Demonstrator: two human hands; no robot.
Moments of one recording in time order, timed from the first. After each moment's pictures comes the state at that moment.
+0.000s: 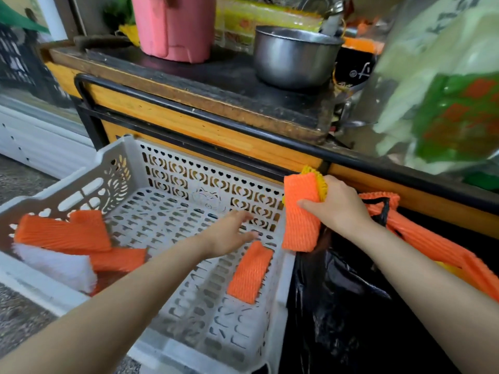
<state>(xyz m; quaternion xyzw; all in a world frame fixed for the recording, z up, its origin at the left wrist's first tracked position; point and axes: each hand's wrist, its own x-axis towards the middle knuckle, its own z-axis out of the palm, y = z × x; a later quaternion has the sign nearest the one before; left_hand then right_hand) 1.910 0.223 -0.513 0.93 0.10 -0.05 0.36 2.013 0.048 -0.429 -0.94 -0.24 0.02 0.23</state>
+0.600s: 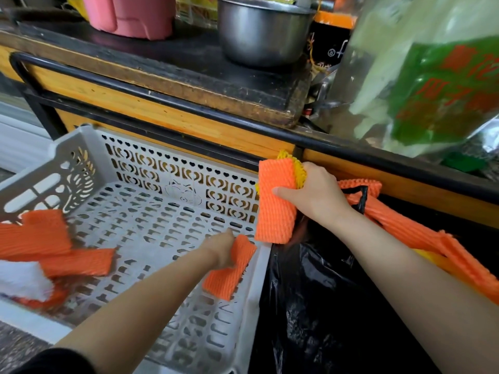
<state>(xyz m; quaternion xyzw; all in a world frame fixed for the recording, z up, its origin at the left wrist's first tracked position) 1.956 0.191 -0.597 0.94 0.15 -0.19 0.23 2.029 0.042 -0.438 -0.93 -0.24 0.04 0.29</state>
